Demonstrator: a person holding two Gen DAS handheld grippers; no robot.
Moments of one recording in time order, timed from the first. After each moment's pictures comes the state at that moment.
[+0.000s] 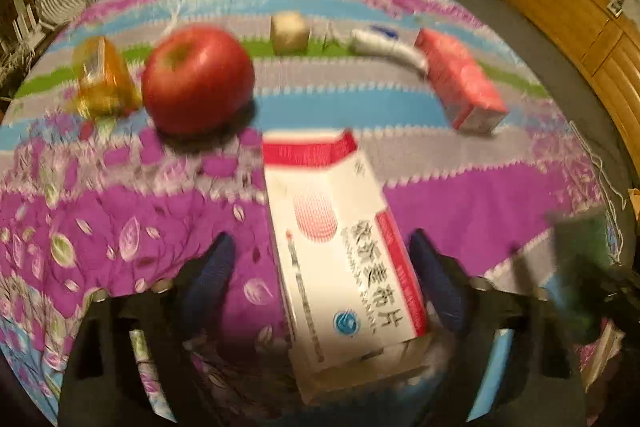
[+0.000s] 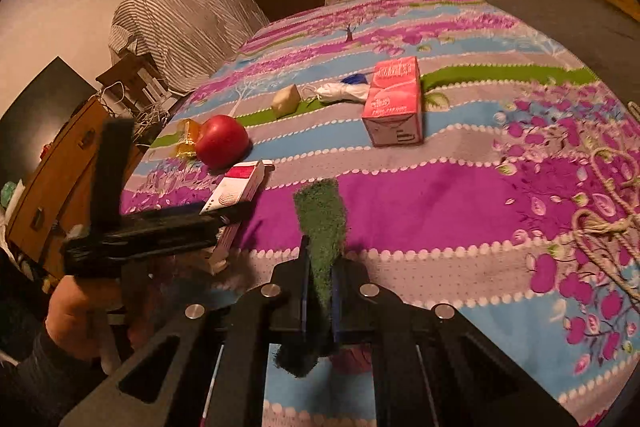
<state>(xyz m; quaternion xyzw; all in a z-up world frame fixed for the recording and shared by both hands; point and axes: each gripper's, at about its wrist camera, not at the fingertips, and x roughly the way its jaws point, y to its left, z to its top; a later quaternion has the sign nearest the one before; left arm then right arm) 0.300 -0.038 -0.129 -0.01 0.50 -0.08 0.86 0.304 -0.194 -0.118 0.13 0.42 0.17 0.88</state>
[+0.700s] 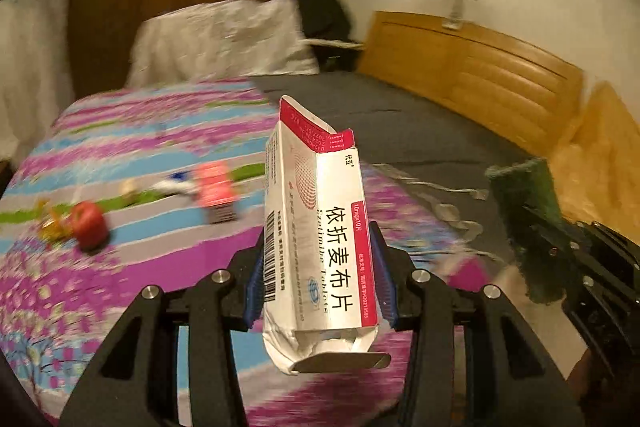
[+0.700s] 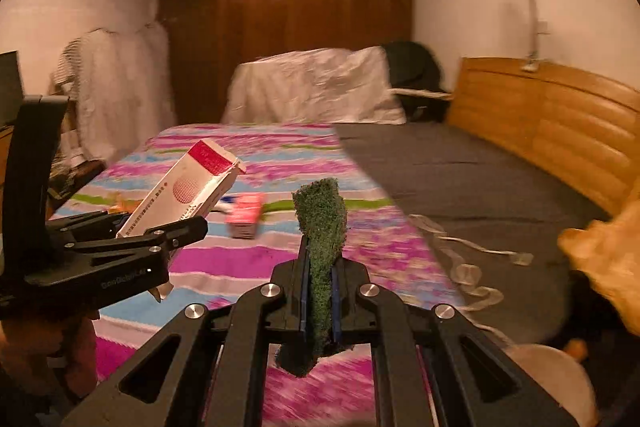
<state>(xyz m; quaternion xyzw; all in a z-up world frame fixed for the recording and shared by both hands) 0.107 -0.196 0.025 0.02 0.28 -0.30 0.91 0.061 -0.275 0.026 -0.01 0.21 -0.08 0.97</state>
